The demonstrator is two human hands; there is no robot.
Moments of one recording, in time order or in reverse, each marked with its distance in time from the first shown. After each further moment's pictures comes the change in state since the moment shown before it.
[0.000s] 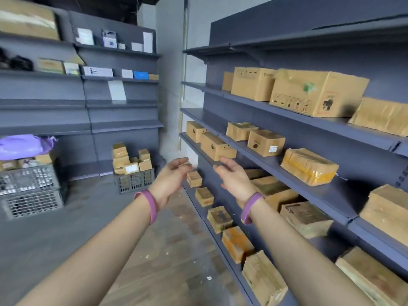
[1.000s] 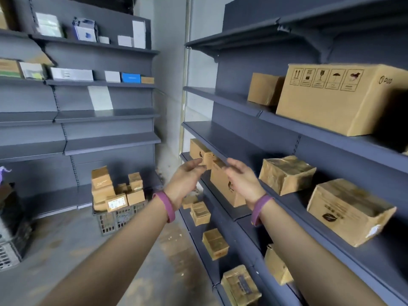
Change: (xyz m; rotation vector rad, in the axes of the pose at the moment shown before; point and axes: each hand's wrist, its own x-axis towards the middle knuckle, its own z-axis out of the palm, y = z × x) left_hand 0.571 -0.001 -0.003 0.010 -0.064 0.032; right_hand 0.575 0.040 0.054 0.009 0.064 -0.028
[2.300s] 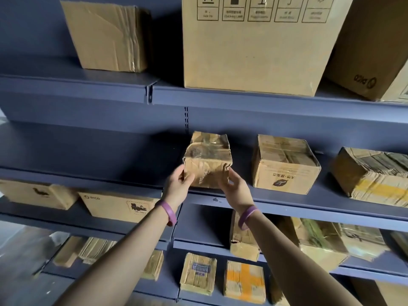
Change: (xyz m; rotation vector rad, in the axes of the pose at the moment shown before) left_hand 0.314 -0.122 0.215 0.196 -0.794 0.104; right_hand 0.155 0.175 -0.098 -0.289 0.929 0.299
